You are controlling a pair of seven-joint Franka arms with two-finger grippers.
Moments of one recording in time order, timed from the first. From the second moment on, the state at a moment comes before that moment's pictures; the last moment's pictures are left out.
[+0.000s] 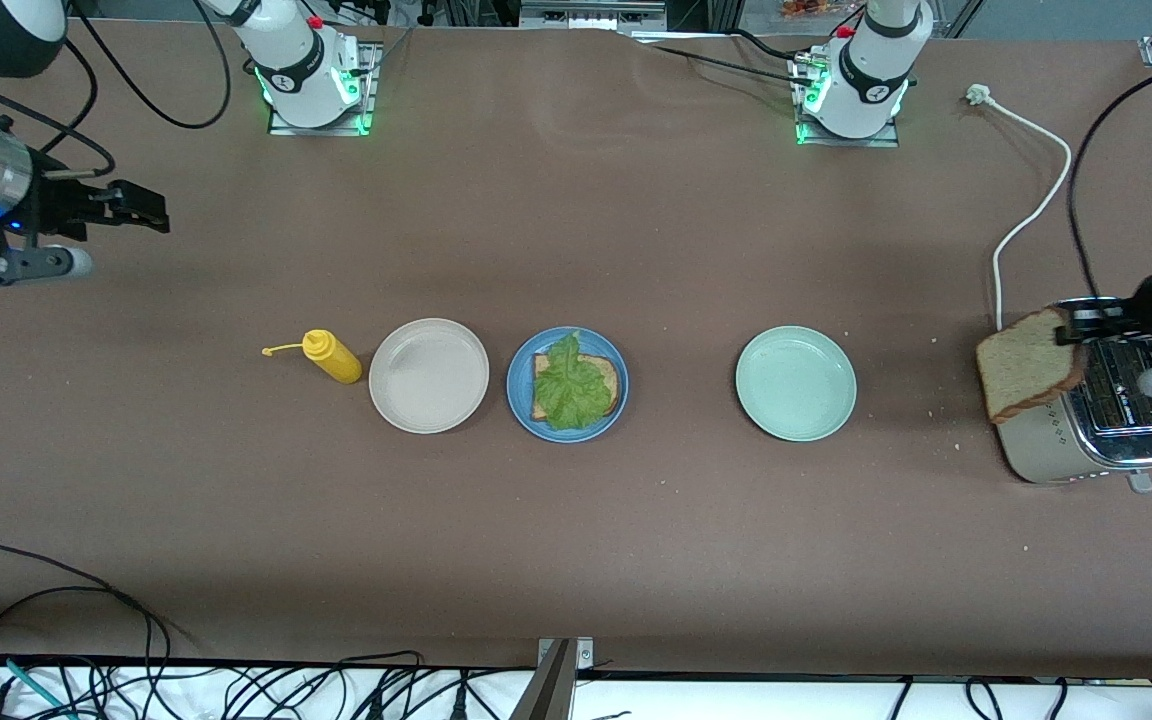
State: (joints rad) left arm 0.13 0.29 -0.04 -1.43 -0.06 1.56 0.12; right arm 0.01 0.03 0.03 -1.66 -0.02 1.48 -0.08
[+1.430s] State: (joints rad) left arm -0.43 0.65 -0.04 -1.44 -0.92 1.97 -0.15; right arm -0.02 -0.04 0.02 -1.69 -0.04 1.55 0.11
